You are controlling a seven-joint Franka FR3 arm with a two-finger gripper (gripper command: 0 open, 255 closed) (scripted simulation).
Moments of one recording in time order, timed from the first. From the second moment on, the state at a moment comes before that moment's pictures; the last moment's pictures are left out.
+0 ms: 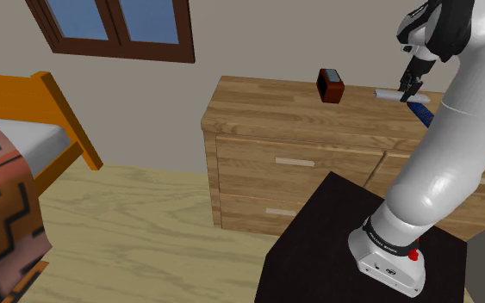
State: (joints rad) arm -0.32 0.17 -1.03 -1.91 0.17 2.01 -1.83
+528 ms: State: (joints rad) arm -0.38 0.25 -1.00 -1.94 0.25 2.08 -1.90
